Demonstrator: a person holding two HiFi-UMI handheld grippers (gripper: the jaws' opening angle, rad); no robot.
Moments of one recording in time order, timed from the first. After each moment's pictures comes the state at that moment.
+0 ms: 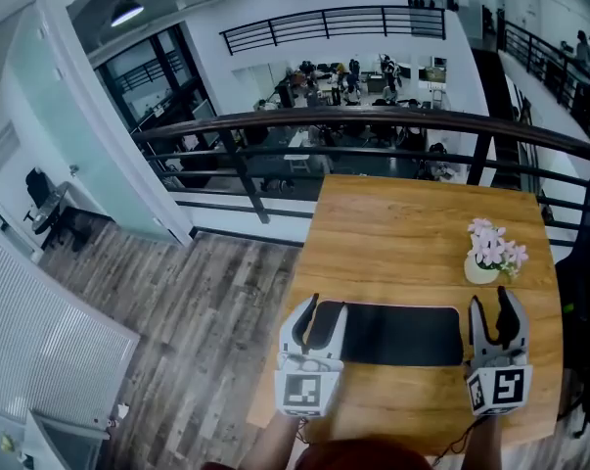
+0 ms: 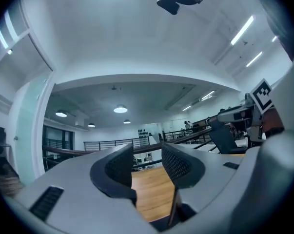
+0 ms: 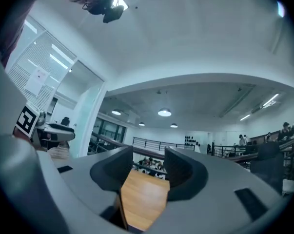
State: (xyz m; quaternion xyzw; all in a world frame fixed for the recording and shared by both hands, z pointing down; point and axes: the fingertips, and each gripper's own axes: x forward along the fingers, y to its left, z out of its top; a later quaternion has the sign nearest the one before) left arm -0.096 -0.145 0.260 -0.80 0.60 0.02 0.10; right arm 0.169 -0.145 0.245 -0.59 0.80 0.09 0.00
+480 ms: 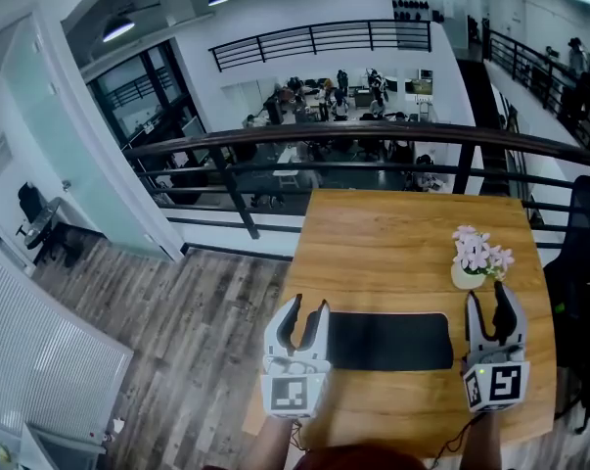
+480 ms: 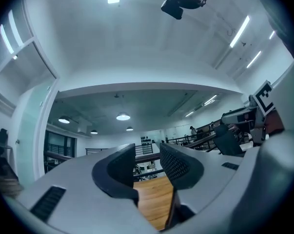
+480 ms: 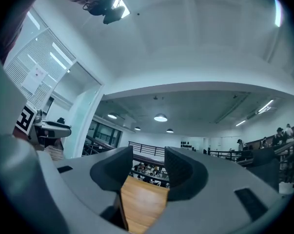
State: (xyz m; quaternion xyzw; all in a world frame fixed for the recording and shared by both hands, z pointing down) left arm -0.098 -0.136 0.221 -0.78 0.61 0.06 0.12; right arm 0.185 -0.136 0.212 -0.60 0.79 0.12 0.02
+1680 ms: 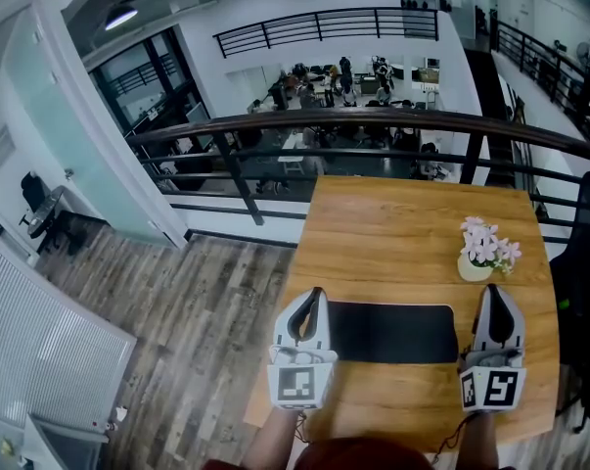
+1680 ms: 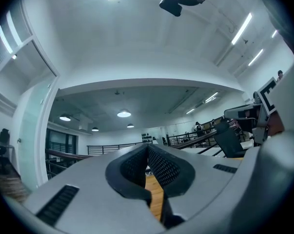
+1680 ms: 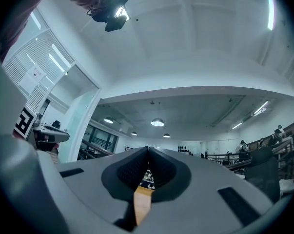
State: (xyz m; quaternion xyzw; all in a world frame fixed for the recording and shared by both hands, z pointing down) left arm -0.100 -0.148 0.234 -0.78 0.61 0.05 0.11; right arm 0.177 -0.135 0.217 -0.62 0.77 0.14 0.05
